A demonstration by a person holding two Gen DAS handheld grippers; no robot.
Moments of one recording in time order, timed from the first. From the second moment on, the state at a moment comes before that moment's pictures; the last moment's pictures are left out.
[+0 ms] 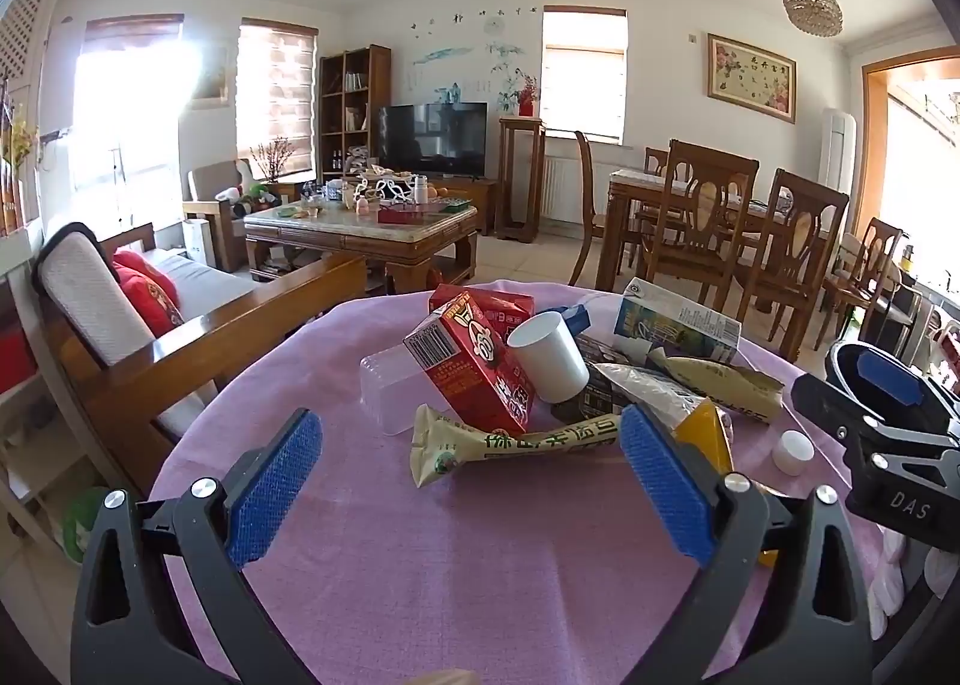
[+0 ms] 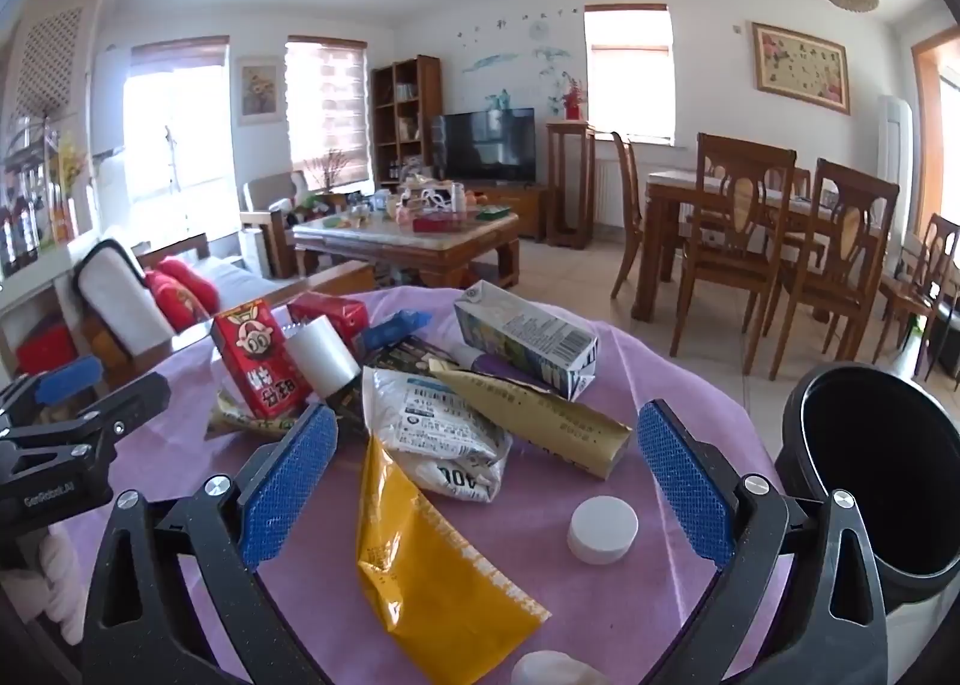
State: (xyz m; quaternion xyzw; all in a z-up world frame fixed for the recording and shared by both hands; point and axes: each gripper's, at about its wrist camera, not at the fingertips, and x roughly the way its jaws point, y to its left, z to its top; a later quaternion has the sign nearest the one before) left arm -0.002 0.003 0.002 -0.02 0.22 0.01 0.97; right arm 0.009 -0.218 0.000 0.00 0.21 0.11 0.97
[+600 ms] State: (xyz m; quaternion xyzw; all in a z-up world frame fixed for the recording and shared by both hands) left arm -0.003 0.003 0.002 -0.02 0.22 0.01 0.97; right arm 0.011 -0.219 -0.002 0.00 0.21 0.11 0.97
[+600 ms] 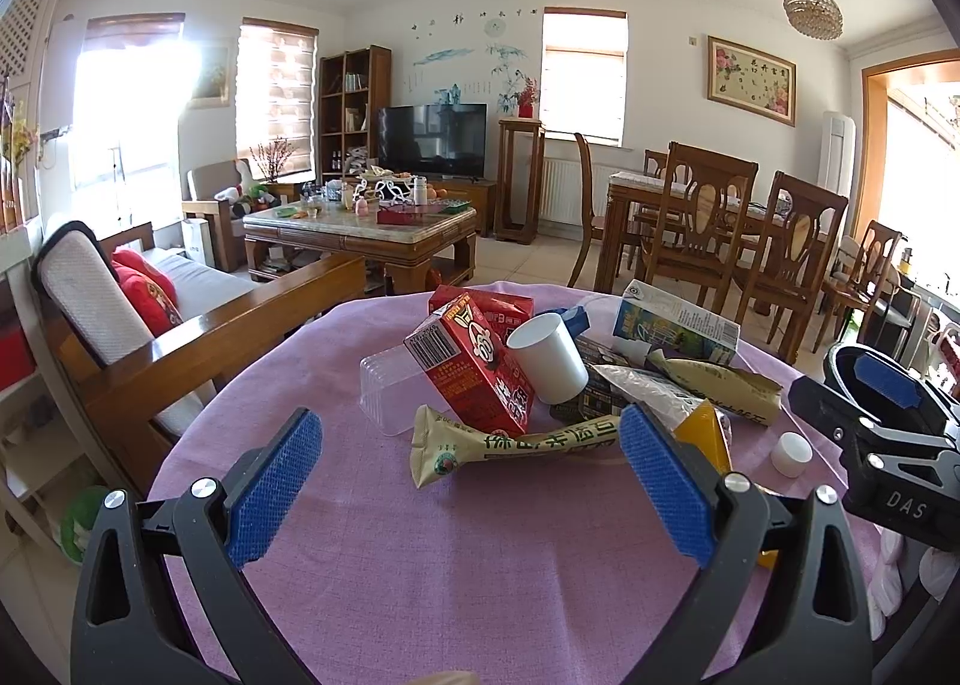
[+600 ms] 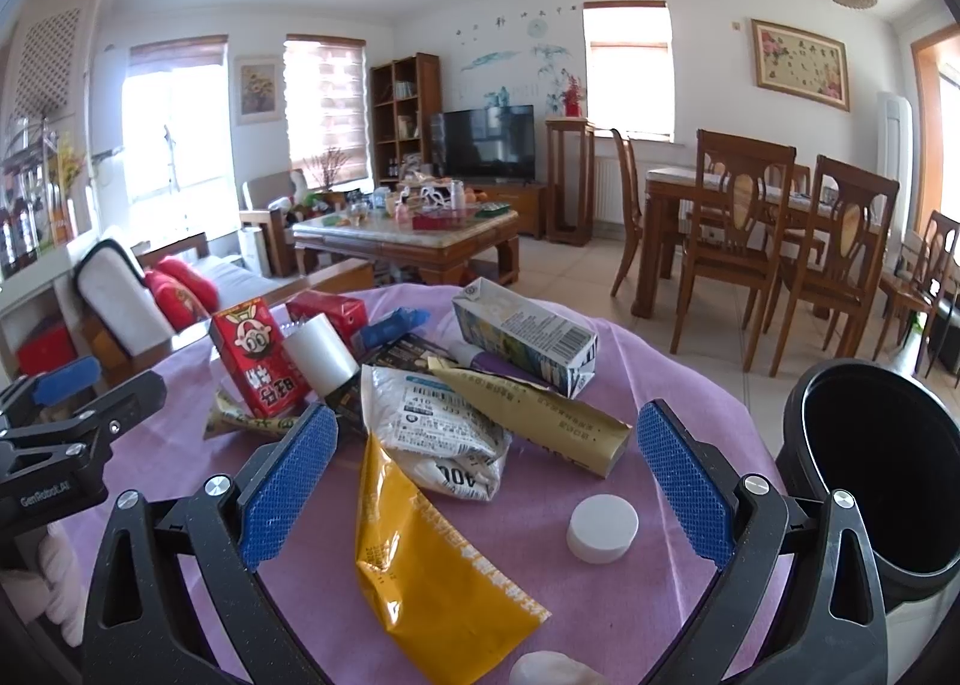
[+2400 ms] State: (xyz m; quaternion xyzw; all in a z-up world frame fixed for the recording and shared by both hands) left arm 0.052 0.016 0.006 -0.07 0.33 -0.04 0.94; right arm 0.078 -0.252 0.026 -0.01 0.27 0.14 0.95
